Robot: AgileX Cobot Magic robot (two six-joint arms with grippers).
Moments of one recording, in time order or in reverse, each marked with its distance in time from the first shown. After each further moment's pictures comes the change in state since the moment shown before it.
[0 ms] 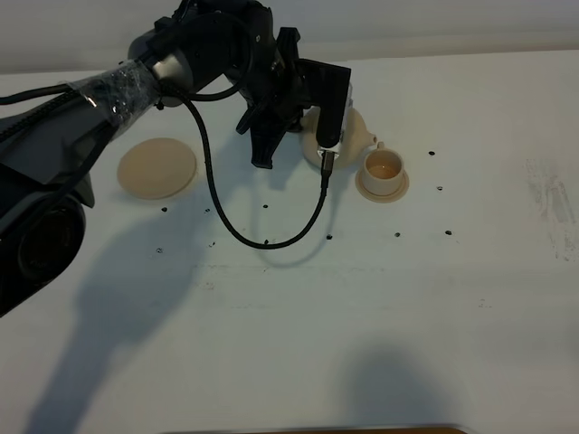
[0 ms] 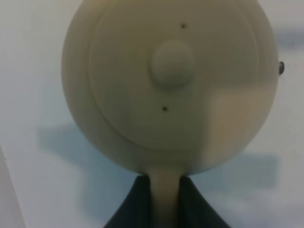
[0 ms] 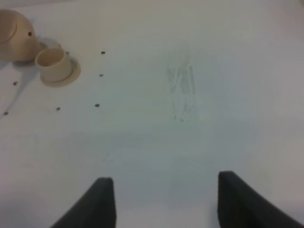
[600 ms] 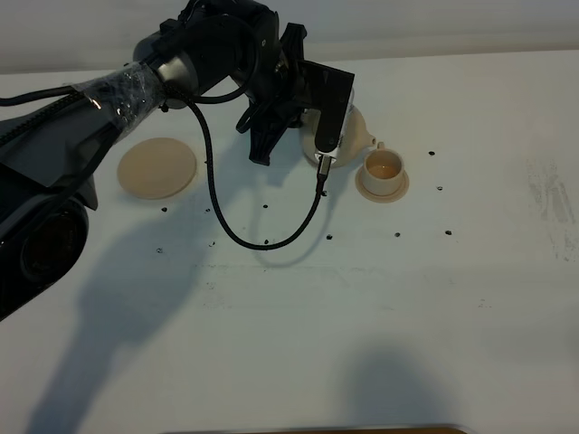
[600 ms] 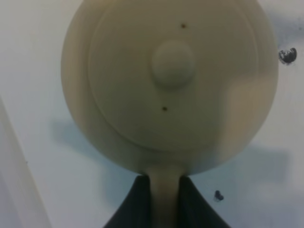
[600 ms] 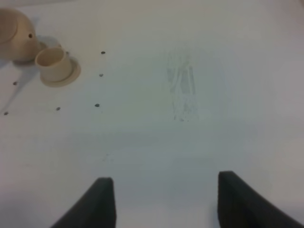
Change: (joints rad) left arm -0.010 0.000 0.000 0.063 -0.028 0.024; right arm 0.000 0.000 0.000 0.000 0.000 0.000
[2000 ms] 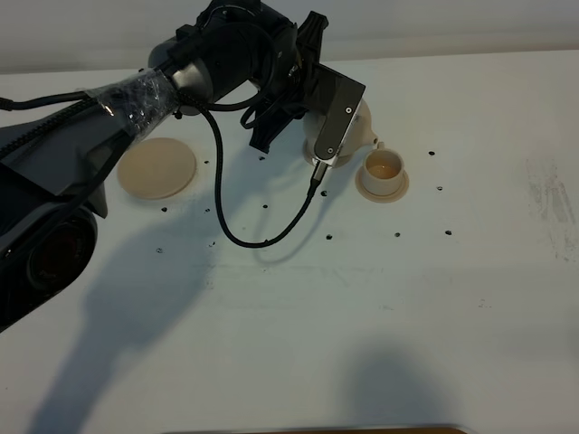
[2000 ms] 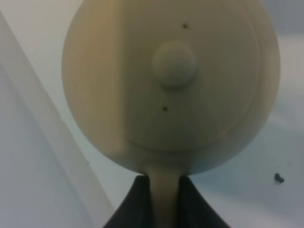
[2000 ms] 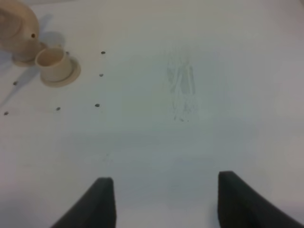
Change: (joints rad) left arm -0.041 0.000 0.000 0.136 -0.085 0.084; right arm 0.000 0.000 0.000 0.000 0.000 0.000
